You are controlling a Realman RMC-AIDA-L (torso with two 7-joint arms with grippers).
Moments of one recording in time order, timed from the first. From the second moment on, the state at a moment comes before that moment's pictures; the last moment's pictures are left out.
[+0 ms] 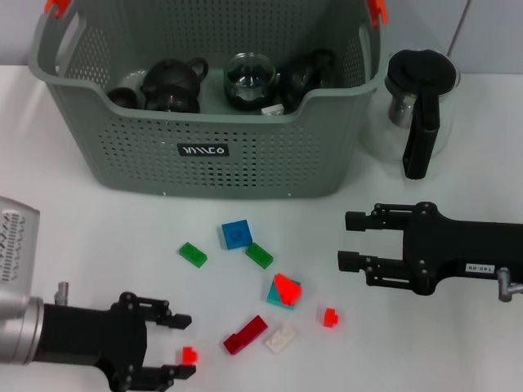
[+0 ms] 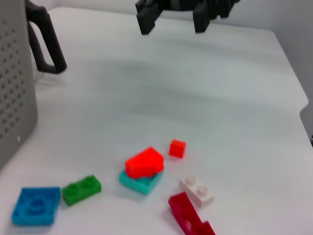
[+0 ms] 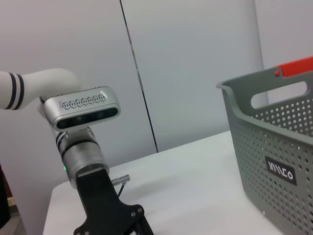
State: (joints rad) left arm -0.34 -2.17 -2.41 -0.87 -0.80 1.68 -1.07; right arm 0.50 2.07 -0.88 -0.56 -1.84 -1.63 1.23
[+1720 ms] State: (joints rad) left arm -0.37 -2.16 -2.47 -0.96 -0.83 1.79 -1.21; right arm 0.51 2.06 -0.88 -0.56 -1.84 -1.63 1.23
